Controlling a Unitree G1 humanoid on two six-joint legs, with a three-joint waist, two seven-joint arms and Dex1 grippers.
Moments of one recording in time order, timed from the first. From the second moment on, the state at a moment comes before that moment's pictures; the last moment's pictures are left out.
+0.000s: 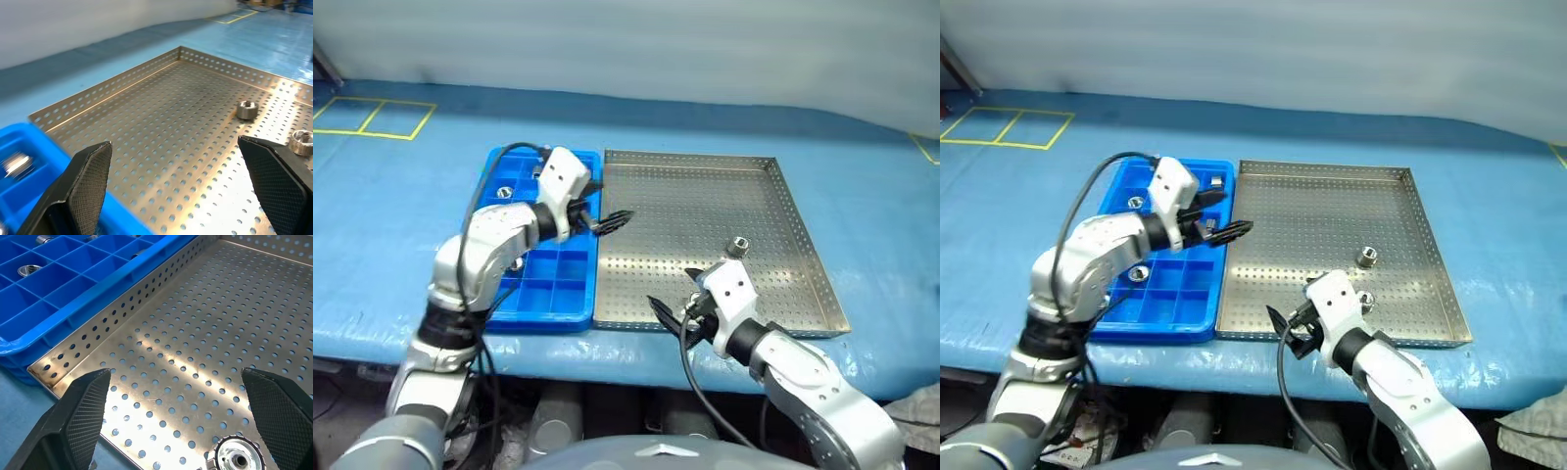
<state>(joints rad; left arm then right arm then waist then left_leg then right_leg) -0.65 0.33 -0.18 -0.11 -0.34 0.75 -0.65 0.24 -0.39 0.13 -0.97 0.30 0.93 0.24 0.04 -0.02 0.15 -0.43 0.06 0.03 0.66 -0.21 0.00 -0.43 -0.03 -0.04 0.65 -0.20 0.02</state>
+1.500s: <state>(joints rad) -1.00 -0.13 -0.23 1.06 -0.06 0.20 -0.47 0.51 -0.21 0.15 -1.00 0.16 0.72 -0.06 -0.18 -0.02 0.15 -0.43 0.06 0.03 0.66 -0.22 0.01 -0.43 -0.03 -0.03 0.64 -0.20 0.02</state>
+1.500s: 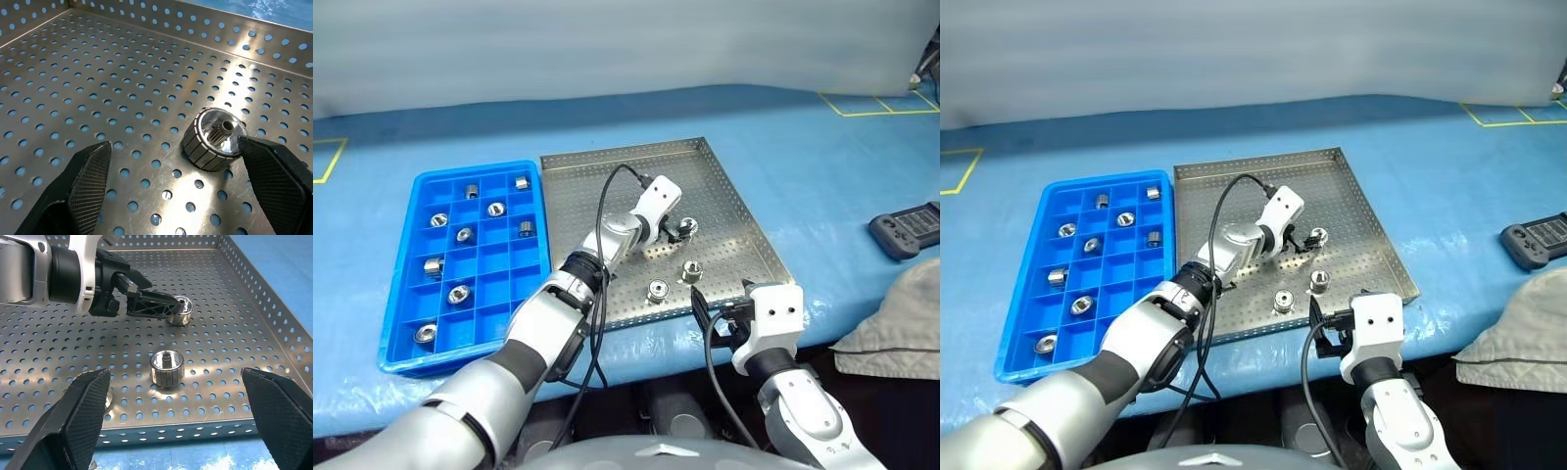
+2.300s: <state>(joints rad) -0.67 0.35 -0.35 0.07 -0.14 0.56 -1.04 0.42 -0.21 0.19 -1.00 0.19 0.79 -0.02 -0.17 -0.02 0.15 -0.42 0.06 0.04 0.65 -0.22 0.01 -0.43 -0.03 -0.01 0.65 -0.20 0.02</state>
